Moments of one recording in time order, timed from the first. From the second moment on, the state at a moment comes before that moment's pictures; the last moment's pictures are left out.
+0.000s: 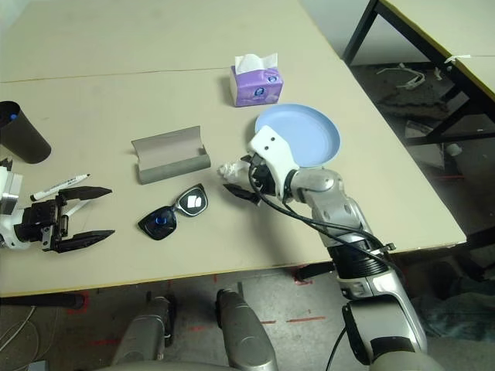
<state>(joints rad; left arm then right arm) -0.13 0.76 0.21 0.05 -0.56 0.04 -1.41 -0.58 -0.55 0.20 0.08 0.10 0.41 0.86</state>
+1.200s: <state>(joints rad) -0.15 0.72 0.17 0.06 -0.55 0.01 -1.38 -0.76 -0.53 0.04 0.04 0.23 0.64 0.84</state>
